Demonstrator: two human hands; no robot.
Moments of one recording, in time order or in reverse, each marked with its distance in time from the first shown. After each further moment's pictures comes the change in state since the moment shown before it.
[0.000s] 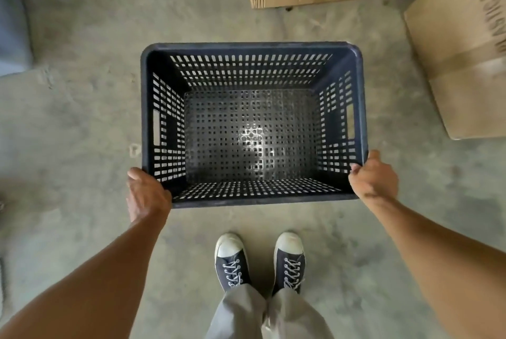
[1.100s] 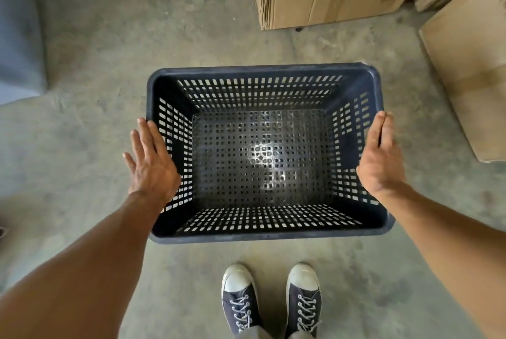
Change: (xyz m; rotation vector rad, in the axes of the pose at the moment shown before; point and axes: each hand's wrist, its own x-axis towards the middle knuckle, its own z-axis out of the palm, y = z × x) left_hand 0.041 0.040 0.026 0.344 -0.048 0.591; right_hand 0.048 -0.009 -0.004 -0.189 0.133 -0.390
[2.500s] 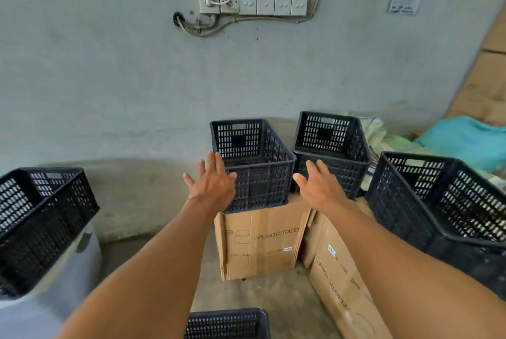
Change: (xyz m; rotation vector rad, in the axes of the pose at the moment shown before) left_hand -0.240 0.336 -0.703 -0.165 0.475 0.251; right_hand -0.165 0.053 -0.757 0.371 0.383 -0.076
